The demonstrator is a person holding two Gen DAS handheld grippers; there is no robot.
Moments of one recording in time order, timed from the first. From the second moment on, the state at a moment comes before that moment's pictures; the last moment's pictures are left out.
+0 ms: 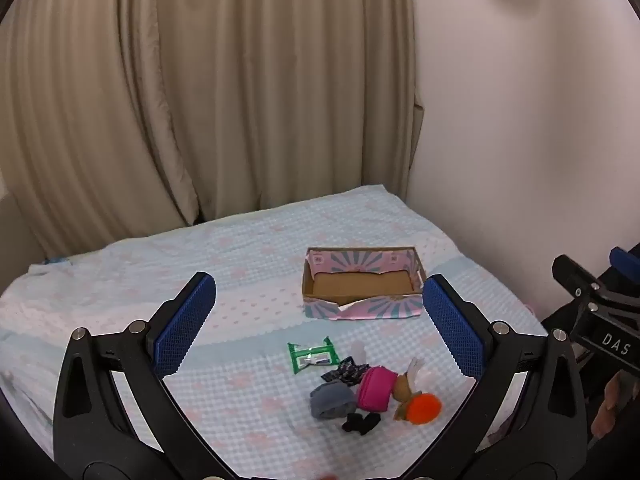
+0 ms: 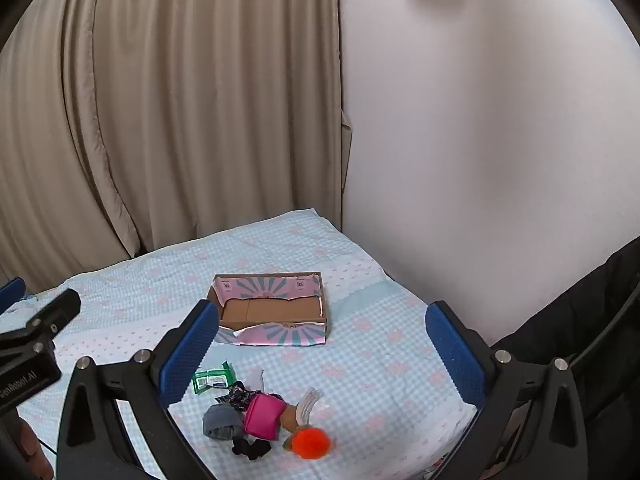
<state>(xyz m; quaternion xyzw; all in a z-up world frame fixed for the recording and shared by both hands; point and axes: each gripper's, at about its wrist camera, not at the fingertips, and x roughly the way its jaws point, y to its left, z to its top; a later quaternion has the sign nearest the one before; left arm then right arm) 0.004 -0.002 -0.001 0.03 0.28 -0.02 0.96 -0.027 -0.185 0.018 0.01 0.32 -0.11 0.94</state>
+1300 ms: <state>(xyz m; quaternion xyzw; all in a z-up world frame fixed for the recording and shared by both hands) -0.013 -0.008 0.004 0.02 0.25 -0.02 0.97 -0.031 -0.186 0.025 0.01 0.31 -0.11 0.95</state>
